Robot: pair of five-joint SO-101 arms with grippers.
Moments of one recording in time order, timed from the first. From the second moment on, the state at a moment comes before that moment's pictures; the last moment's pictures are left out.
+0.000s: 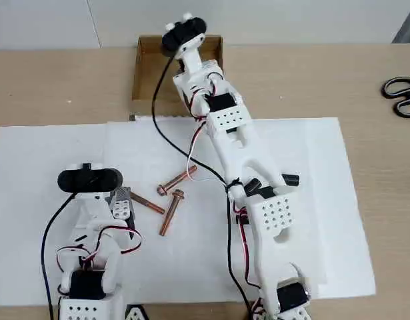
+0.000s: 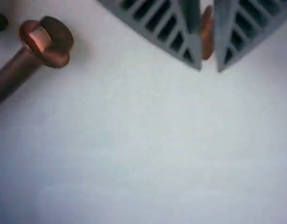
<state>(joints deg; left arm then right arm) -2.1 -101.6 96.0 50.9 9.0 -23.2 49.1 -42.1 29.2 10.7</state>
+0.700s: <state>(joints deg) -2.1 -101.6 96.0 50.9 9.0 -21.2 39.1 -50.2 54.8 12.6</state>
